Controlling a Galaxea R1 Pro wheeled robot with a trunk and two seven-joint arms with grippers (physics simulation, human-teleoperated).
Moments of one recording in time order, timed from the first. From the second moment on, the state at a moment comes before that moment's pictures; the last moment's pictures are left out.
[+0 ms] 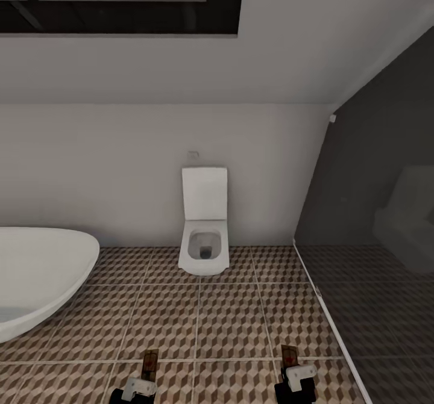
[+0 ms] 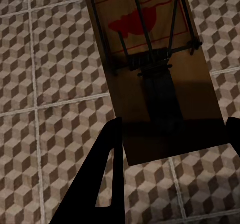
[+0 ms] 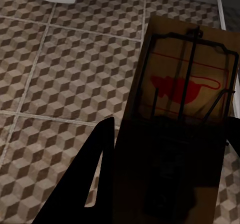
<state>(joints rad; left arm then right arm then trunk) -0.47 0.01 -0.30 0.08 0.11 -0.50 0.04 -0.24 0.00 0.23 -0.47 0.02 -0.33 -0.17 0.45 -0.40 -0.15</state>
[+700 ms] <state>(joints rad) -0.47 0.01 -0.30 0.07 0.11 -0.49 0.06 -0.24 0.00 0.23 -0.47 0.02 -0.33 -0.17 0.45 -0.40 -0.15</state>
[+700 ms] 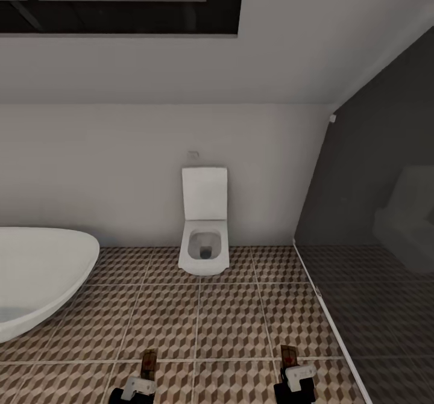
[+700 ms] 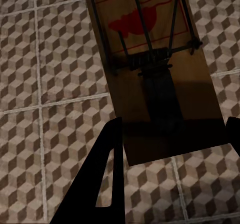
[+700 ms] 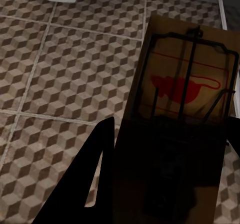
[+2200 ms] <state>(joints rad) -0.74 0.12 -0.19 -0.64 0.19 0.63 0.21 -0.93 0.11 0.22 -0.47 0.01 0.43 -0.27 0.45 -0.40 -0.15</state>
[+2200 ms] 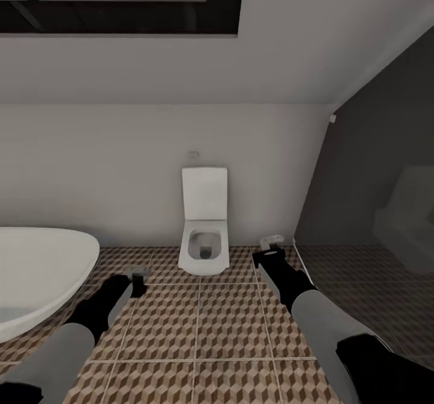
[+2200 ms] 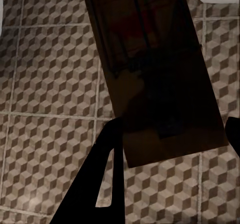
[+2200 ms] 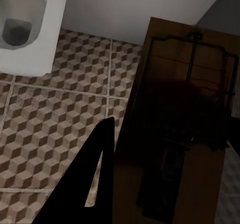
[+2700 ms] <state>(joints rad) -0.74 0.12 -0.19 -0.68 0.21 0.66 0.21 -0.93 0.11 0.22 -0.48 0.00 0.42 -0.24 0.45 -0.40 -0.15</state>
